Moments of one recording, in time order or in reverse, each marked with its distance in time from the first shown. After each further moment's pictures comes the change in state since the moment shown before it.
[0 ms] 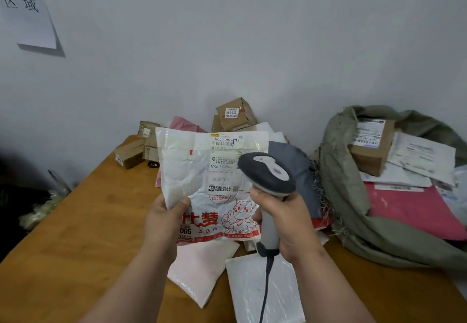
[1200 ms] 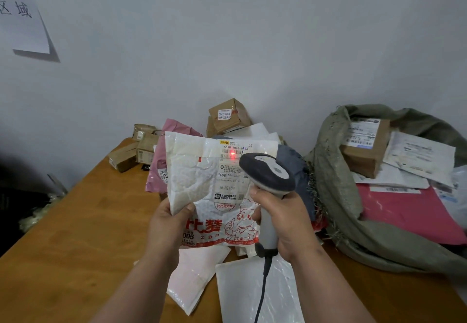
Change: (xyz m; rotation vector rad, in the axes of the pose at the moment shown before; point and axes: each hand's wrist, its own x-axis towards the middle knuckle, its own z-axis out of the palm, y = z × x) left_hand -0.012 -0.008 0.038 0.061 -0.019 -0.002; right_hand 0.024 0.008 -0.036 0.004 -0.011 -0.012
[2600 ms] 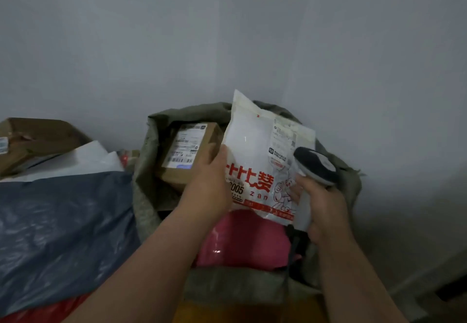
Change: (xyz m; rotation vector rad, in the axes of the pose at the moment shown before) left_hand -0.047 0.001 0.497 0.911 -0.613 0.650; right_hand 0.105 -0.005 -0.449 0.340 0.684 0.032
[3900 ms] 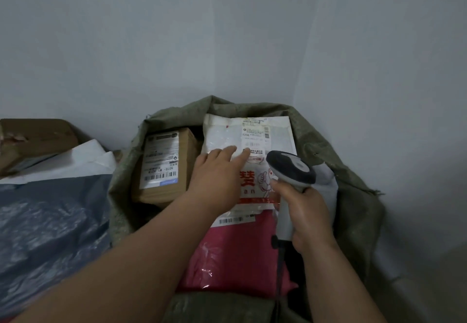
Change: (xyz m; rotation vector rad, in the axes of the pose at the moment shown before) left_hand 0.077 0.004 0.053 0.599 -0.055 0.161; right_hand 0.054 0.017 0.013 -0.158 -0.189 0.050
